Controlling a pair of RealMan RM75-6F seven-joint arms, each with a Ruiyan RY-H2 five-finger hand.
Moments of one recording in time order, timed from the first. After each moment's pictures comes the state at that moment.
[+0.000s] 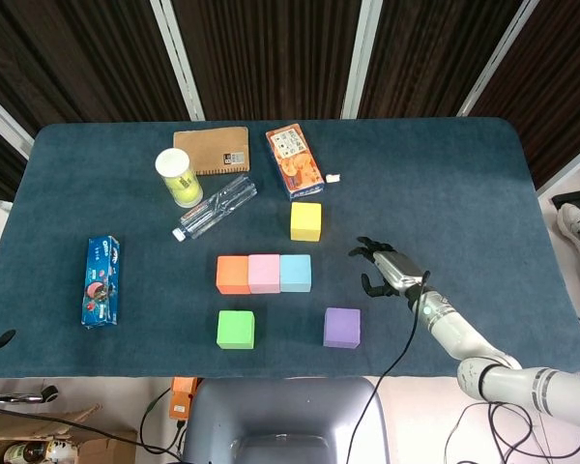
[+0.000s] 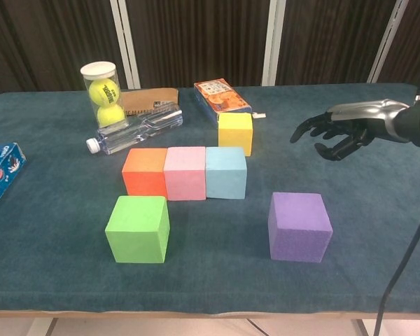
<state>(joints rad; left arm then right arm) -0.13 -0.89 -0.12 -1.69 1.27 1.33 -0.15 0.80 -1.27 0.17 -1.57 -0.90 0.60 0.02</state>
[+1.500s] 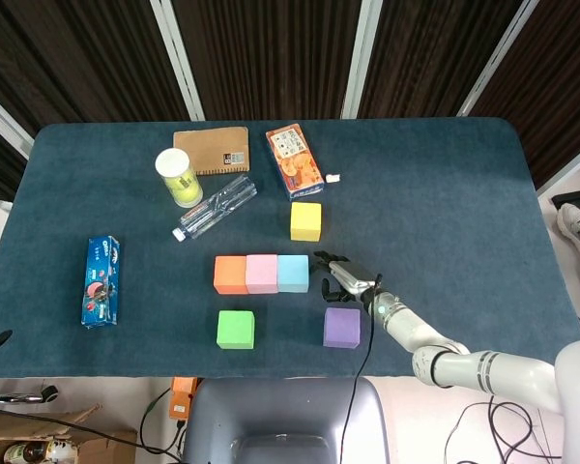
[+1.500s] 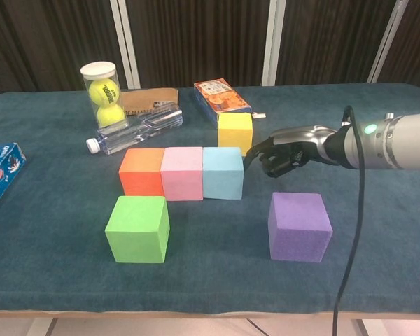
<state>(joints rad) -0.13 -0.90 -0.12 -1.65 1.28 1.31 -0.20 0.94 -1.46 0.16 -1.45 -0.81 0.52 0.05</state>
